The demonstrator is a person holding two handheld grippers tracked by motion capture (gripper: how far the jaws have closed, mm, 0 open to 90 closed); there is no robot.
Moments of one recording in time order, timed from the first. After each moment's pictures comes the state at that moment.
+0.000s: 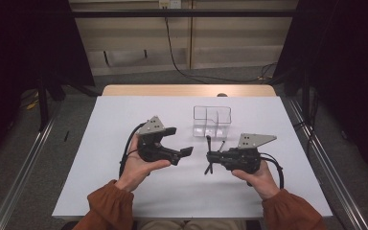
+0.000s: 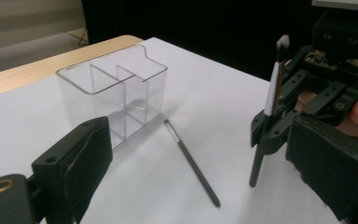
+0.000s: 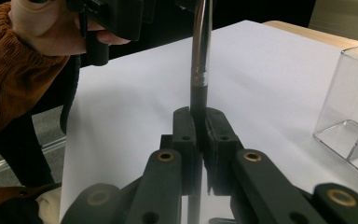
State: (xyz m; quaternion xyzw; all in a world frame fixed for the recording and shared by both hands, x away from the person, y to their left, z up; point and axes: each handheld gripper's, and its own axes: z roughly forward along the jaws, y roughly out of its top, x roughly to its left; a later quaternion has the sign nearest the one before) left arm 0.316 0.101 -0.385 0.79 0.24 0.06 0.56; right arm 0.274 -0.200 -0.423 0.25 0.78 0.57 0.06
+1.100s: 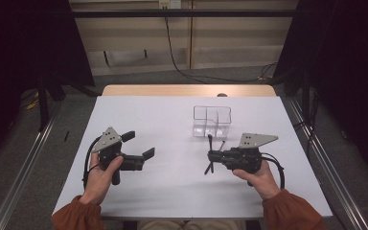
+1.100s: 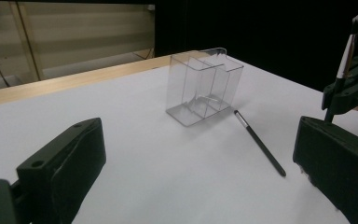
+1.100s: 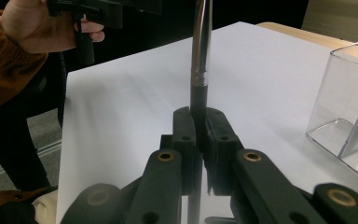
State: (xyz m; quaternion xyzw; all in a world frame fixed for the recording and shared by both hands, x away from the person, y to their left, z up) left arm 0.295 0.194 -0.407 0.74 0.32 0.15 0.57; right arm 0.274 -0.202 -0.422 0.26 0.78 0.57 0.07
